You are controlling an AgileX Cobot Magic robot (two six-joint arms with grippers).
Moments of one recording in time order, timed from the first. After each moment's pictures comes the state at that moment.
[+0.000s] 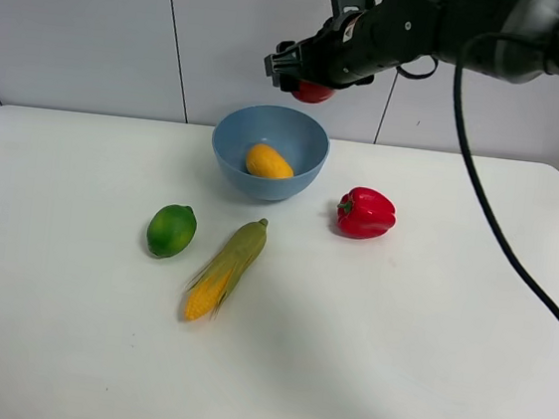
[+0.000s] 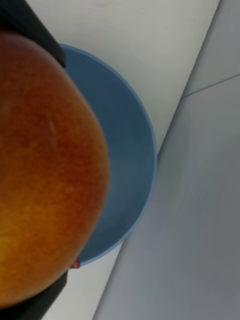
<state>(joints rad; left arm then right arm) -0.05 0.00 -0.46 0.17 1.12 -0.20 0.53 1.93 -1.60 -0.01 0.42 0.15</state>
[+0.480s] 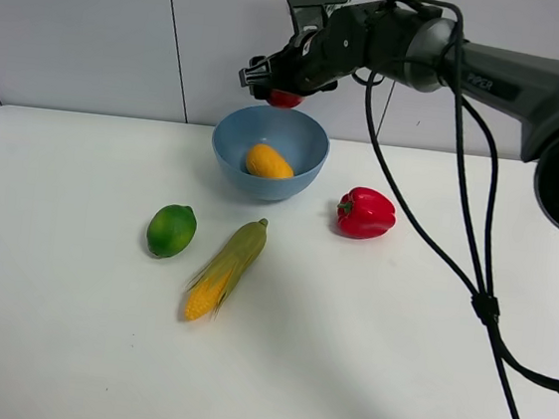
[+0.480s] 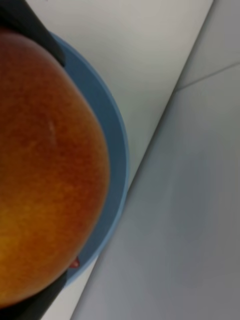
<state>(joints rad) -0.05 0.00 -0.46 0.17 1.12 -0.20 0.54 2.21 -1.89 0.01 0.45 0.10</state>
